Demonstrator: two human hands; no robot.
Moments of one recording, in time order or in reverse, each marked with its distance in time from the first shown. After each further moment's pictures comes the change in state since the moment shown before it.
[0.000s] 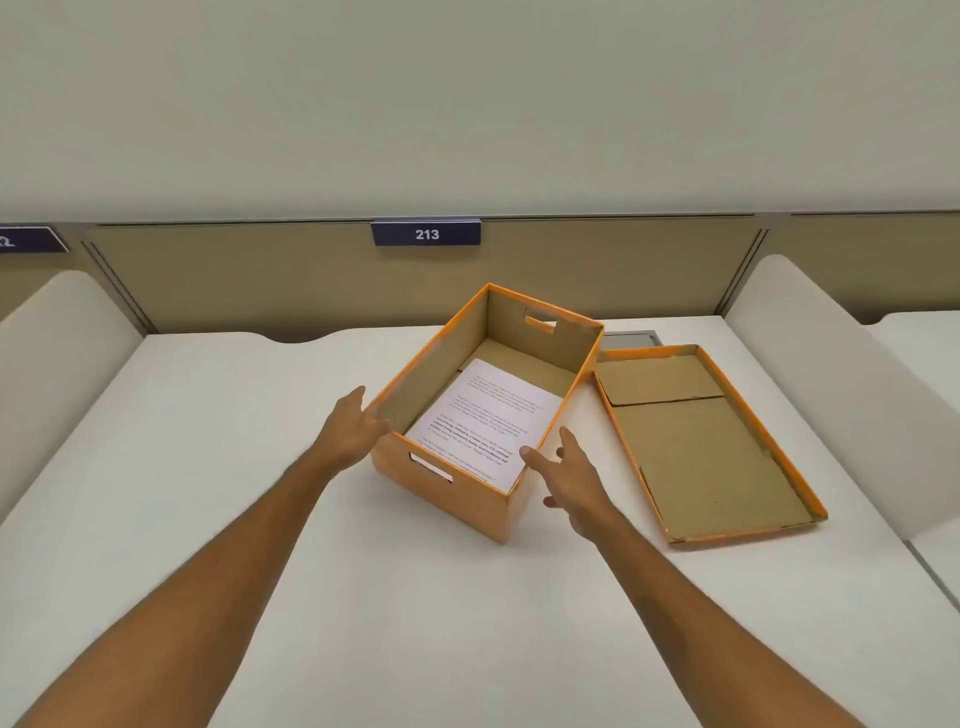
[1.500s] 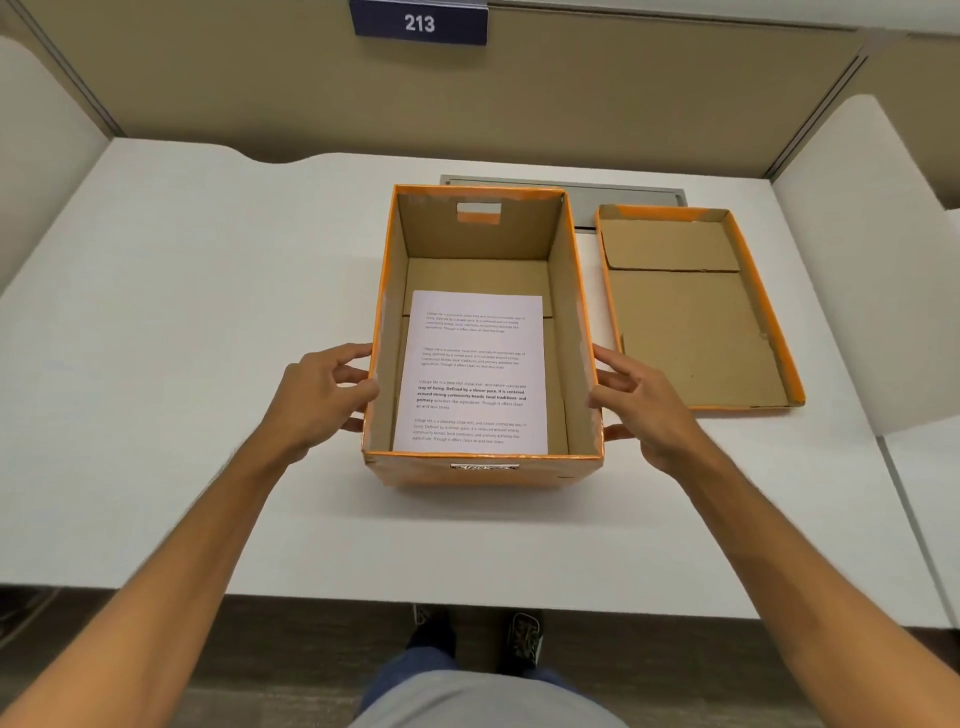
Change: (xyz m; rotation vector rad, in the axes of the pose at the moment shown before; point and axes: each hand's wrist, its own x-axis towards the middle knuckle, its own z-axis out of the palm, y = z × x) left_hand -0.174 0.006 0.071 -0.239 0.001 -0.111; right_hand -0.061 0.049 -0.137 0.012 -0.306 -0.065
